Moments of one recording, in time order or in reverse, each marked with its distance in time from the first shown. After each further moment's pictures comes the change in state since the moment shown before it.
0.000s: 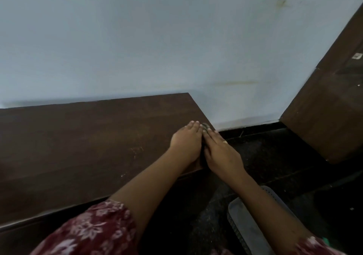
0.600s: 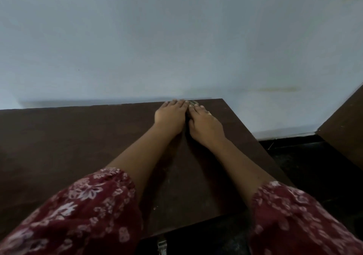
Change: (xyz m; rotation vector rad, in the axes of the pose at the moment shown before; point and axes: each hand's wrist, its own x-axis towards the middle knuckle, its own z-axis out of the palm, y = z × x) left_hand 0.051 -0.157 -0.010 0.023 0.064 -0.231; right_hand 0.156 -0.091 0.037 0.023 0.021 -0.111
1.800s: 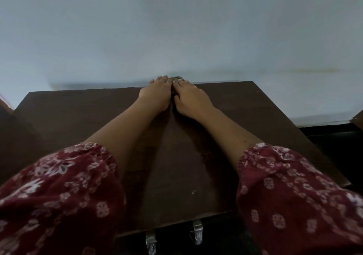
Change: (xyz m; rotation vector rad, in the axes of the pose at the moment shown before) left_hand -0.012 -0.101 -0.005 -0.035 -0.037 -0.156; right_hand 0.042 -0.086 0.017 -0.017 -0.057 -0.196
